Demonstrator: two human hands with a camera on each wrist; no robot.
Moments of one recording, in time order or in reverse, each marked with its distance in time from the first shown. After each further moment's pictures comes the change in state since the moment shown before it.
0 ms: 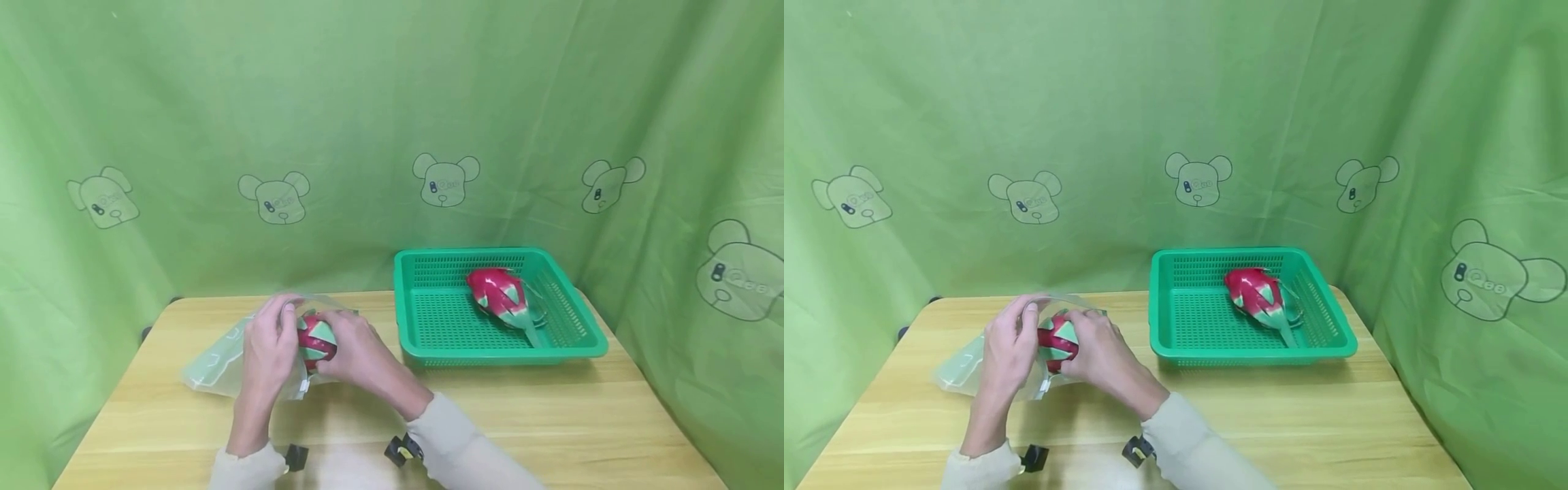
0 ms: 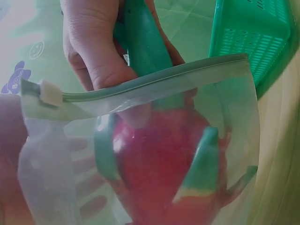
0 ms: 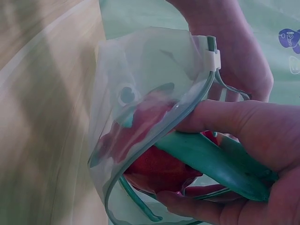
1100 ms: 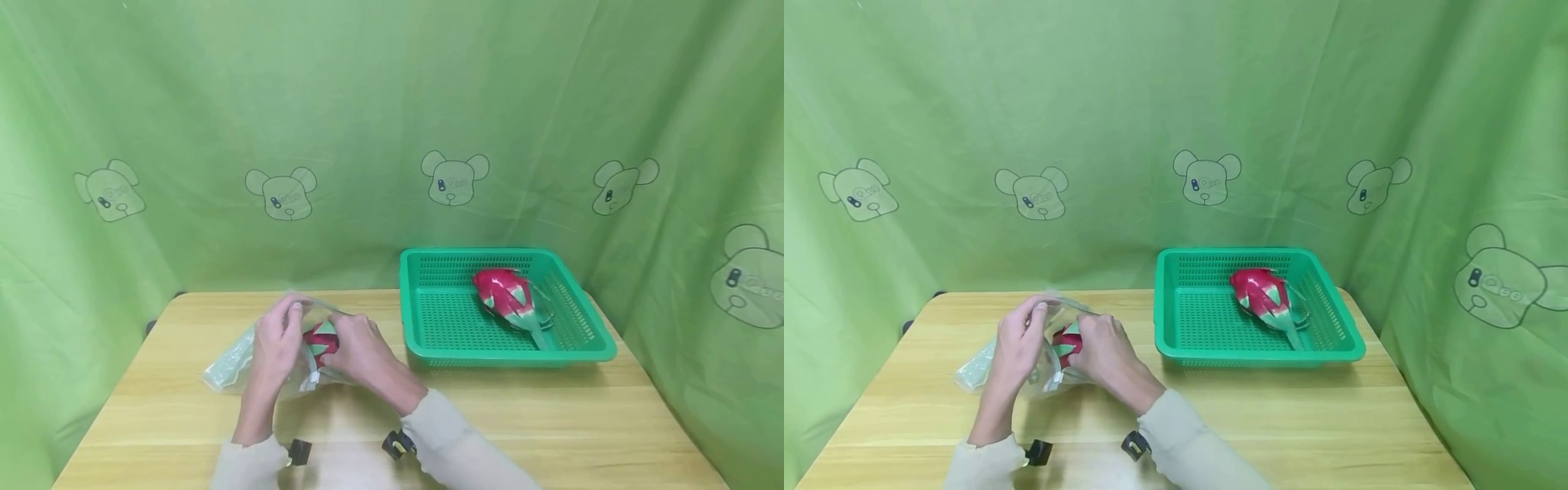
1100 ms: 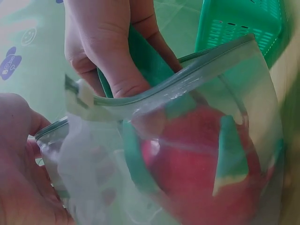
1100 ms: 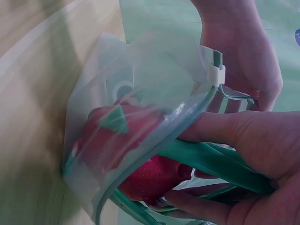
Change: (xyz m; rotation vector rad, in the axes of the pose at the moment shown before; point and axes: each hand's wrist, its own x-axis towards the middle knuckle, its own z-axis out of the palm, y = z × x) left_hand 0.004 -0.019 0.005 -0.089 -0.109 -0.129; right_hand 0.011 0.007 0.016 0.003 -0.031 0.111
